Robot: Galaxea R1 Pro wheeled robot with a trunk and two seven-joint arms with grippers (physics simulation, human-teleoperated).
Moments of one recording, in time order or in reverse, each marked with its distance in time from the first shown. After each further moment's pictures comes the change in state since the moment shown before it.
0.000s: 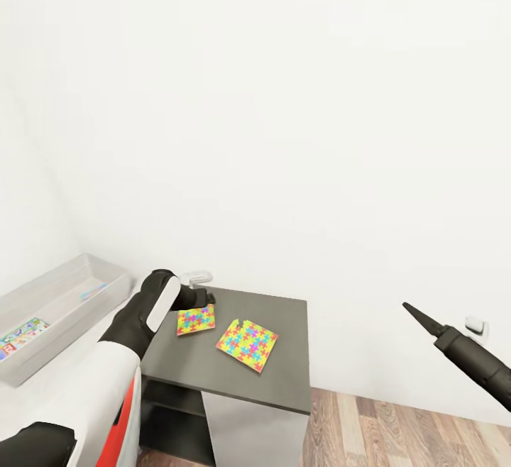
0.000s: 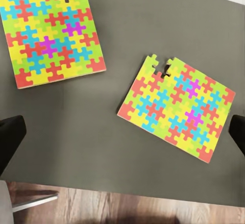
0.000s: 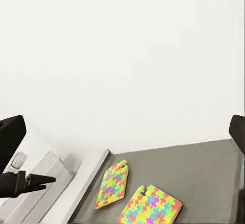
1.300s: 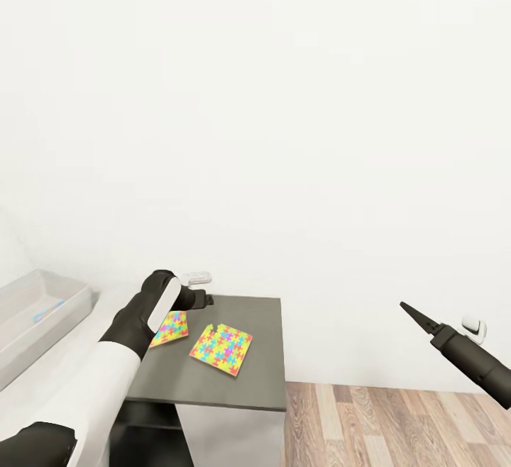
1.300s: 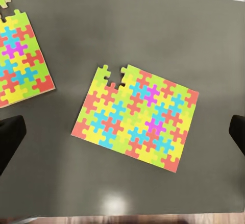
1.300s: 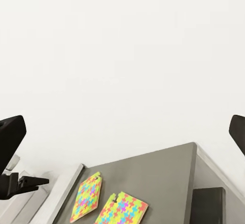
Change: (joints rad) left arm 0.000 -0.001 -0.001 0.006 -0.038 0.000 -0.002; right arm 0.000 0.003 0.015 -0.009 -0.002 0.004 -0.048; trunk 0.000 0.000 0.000
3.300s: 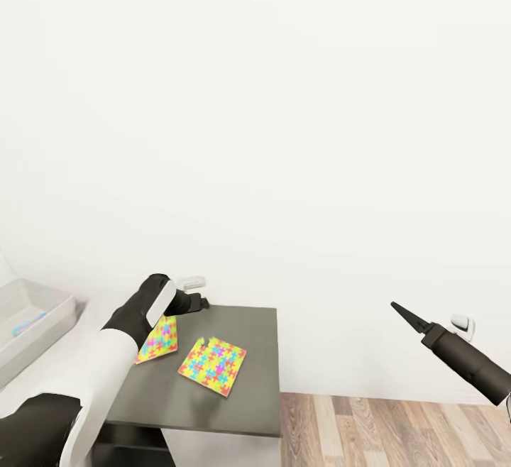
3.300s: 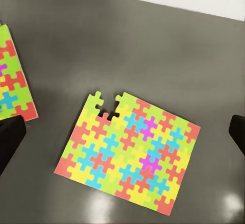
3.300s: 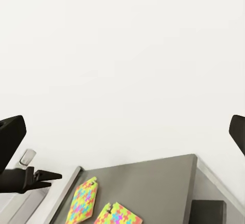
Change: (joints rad) left arm -0.080 0.025 0.012 0.256 0.001 -0.118 -0.088; right arm 0.000 0.001 0.046 -0.003 0.002 -0.009 0.000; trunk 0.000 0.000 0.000
